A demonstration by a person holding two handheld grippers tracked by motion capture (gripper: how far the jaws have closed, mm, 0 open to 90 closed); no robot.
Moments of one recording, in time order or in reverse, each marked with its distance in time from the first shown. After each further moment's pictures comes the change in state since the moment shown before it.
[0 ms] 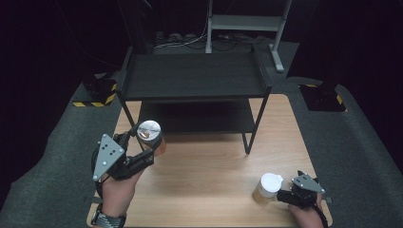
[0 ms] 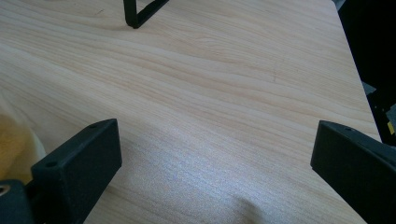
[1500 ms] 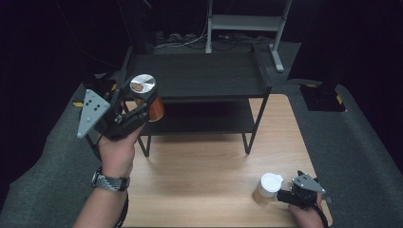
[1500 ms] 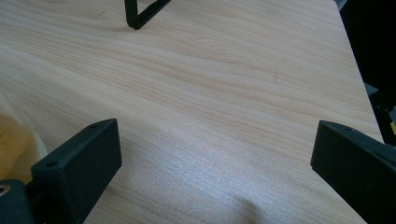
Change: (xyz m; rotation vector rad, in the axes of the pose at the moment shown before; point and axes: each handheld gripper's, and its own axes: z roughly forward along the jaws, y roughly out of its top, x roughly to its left) left arm 0.023 0.051 0.047 -0.181 0.023 -0.057; right arm -0.002 -0.001 0.000 -0.003 0.007 0.006
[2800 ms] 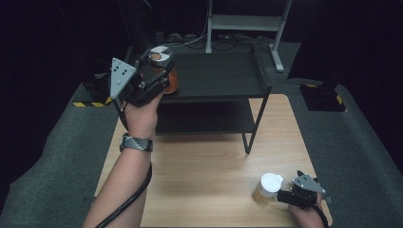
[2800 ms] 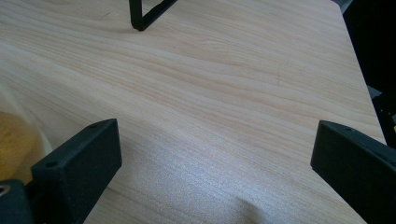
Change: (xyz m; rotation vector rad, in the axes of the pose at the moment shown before) left arm 0.002 -0.017 0.085 -0.047 0.056 -0.014; right arm -0.001 -0.001 -0.001 -0.007 0.012 -0.007
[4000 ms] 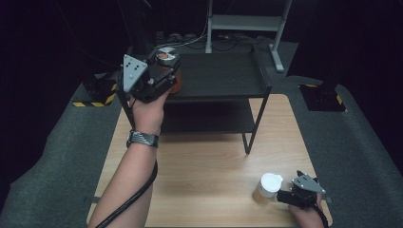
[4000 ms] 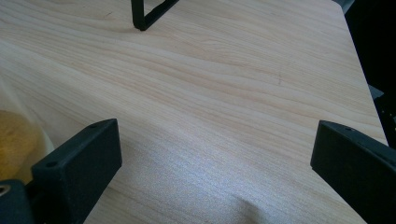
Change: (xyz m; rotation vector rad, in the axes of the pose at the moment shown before) left arm -0.007 0.001 0.016 0.068 0.032 0.013; right arm 0.000 0.000 0.000 0.000 0.004 -0.004
